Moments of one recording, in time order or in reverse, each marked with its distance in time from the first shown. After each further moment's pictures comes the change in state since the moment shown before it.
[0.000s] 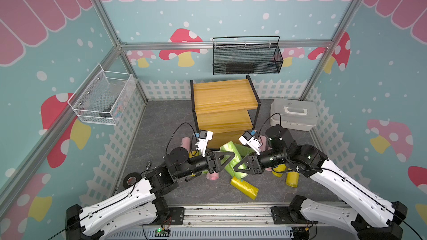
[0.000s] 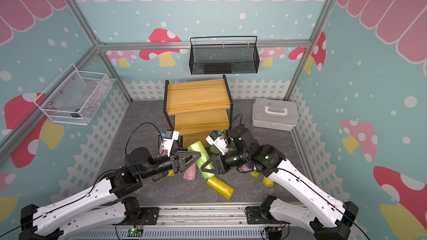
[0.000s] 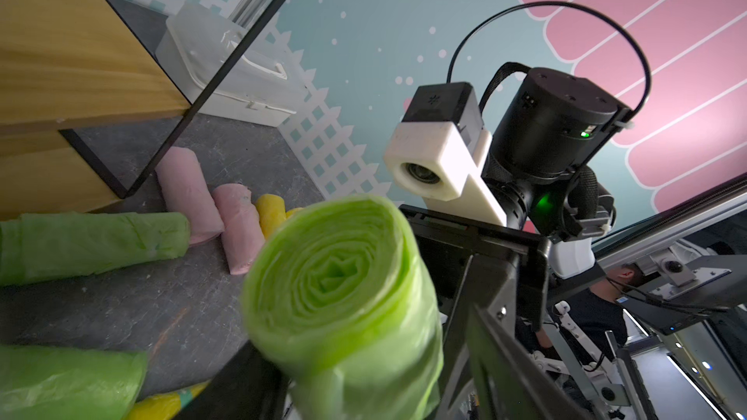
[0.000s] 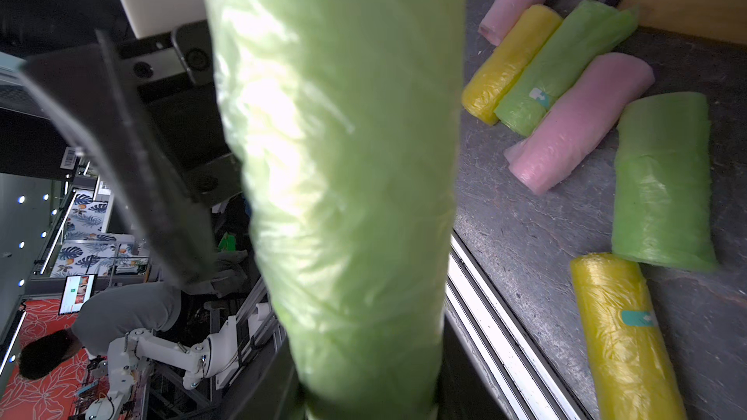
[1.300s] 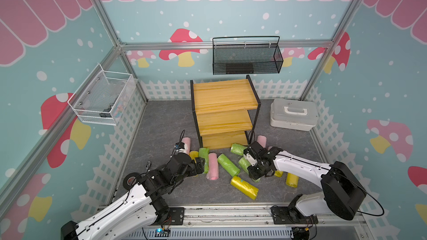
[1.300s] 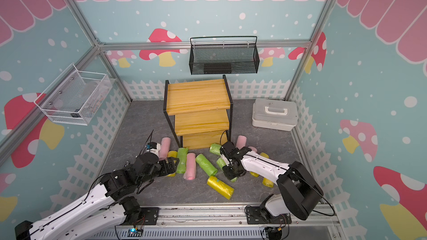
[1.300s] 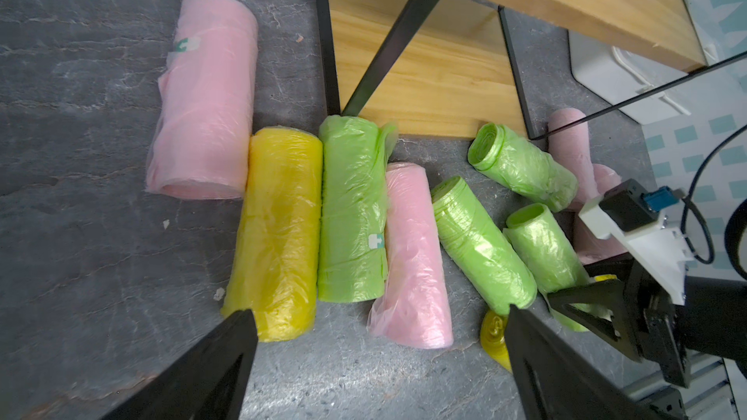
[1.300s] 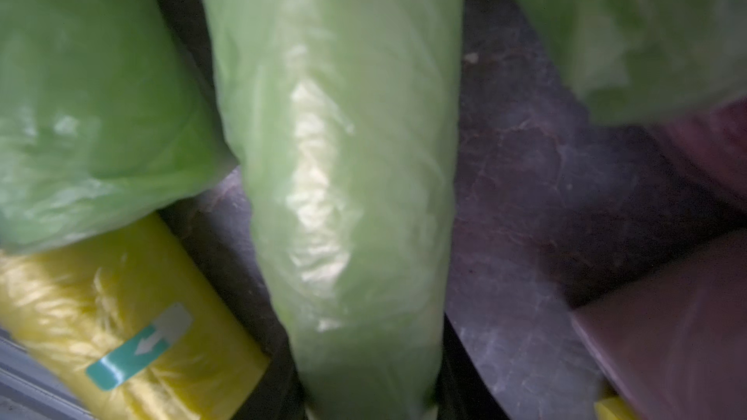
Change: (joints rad) left arm 0.168 -0.112 -0.095 -0.751 -0.470 0.000; right arm -0.111 0.362 -0.376 0.014 0.618 -0.304
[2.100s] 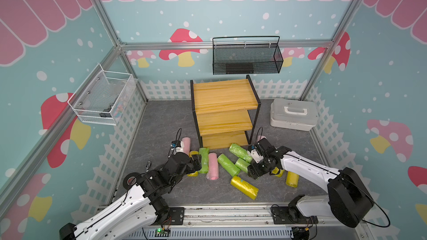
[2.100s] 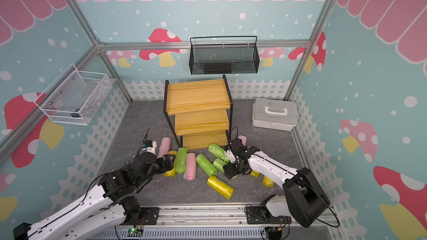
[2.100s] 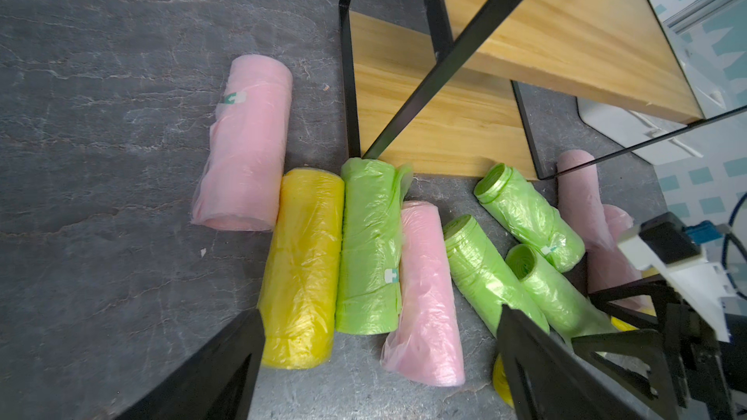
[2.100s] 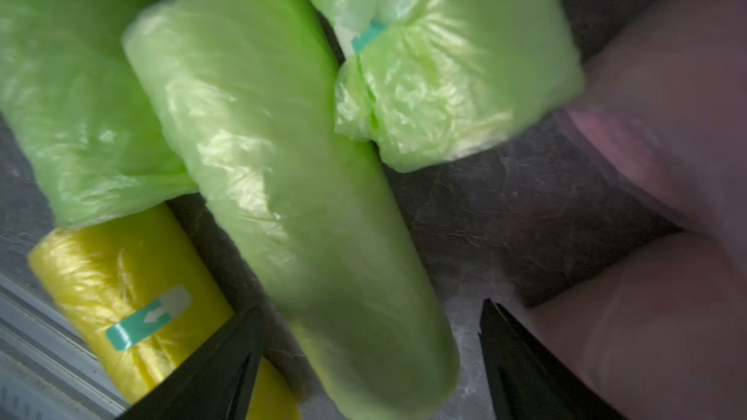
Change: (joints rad) left arm 0.006 -0.019 0.009 0.006 -0.117 0.008; right arm -0.109 -0.020 -0.025 0.059 -0.069 -0.104
